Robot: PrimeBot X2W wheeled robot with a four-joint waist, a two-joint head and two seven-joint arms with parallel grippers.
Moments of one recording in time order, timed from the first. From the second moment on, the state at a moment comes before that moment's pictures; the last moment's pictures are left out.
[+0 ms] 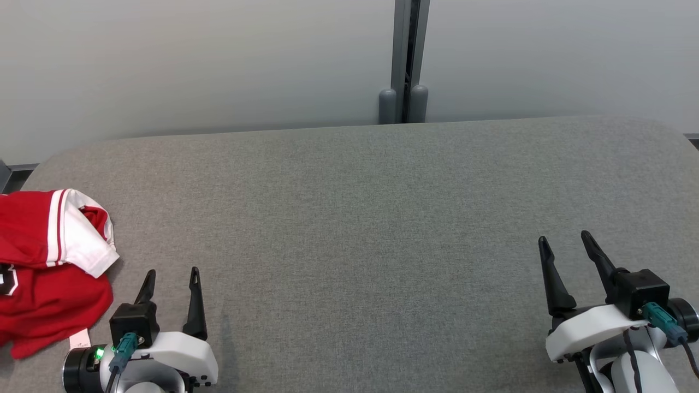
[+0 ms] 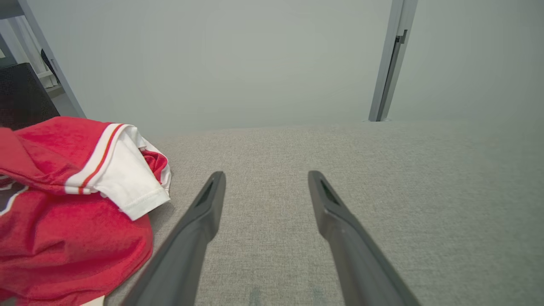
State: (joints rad) left arm -0.16 0.05 0.02 0.51 -0.06 0.03 -0.26; right arm -0.21 -0.05 -0.02 0.42 0.04 0.13 -0.26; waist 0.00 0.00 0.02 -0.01
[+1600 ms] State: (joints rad) left arm -0.17 0.05 0.07 0.50 -0.14 0.01 -0.26; right arm -0.23 -0.05 0.12 0.44 0.12 0.13 -0.26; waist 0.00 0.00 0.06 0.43
